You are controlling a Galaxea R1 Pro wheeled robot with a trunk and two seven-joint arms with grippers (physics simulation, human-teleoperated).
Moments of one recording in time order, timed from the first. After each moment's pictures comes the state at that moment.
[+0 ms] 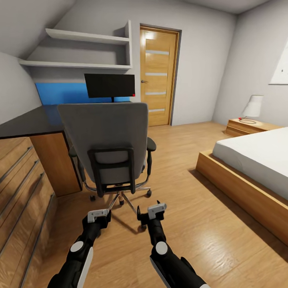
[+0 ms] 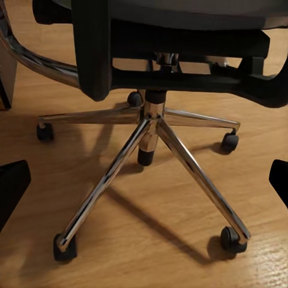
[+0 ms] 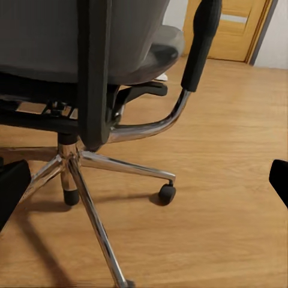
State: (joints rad) left arm -0.29 -0.14 0.15 -1.11 -0.08 0.05 -0.03; right arm -0.45 0.17 0.58 -0.84 0.02 -0.17 -0.40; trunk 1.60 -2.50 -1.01
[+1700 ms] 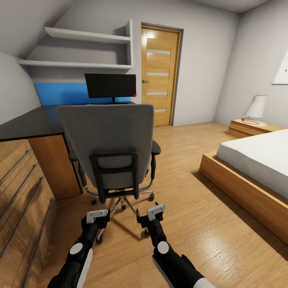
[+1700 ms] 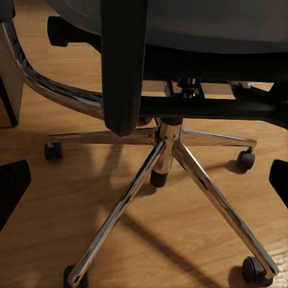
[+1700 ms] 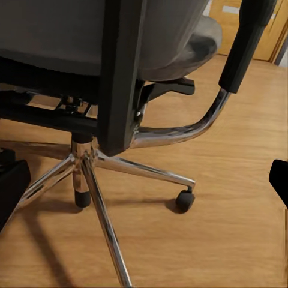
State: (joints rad) left arm -0.29 -0.14 0.16 -1.08 -0.08 -0.01 -0.03; right arm -0.50 0.17 0.57 -0.71 0.02 -0.23 -0.32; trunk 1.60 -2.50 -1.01
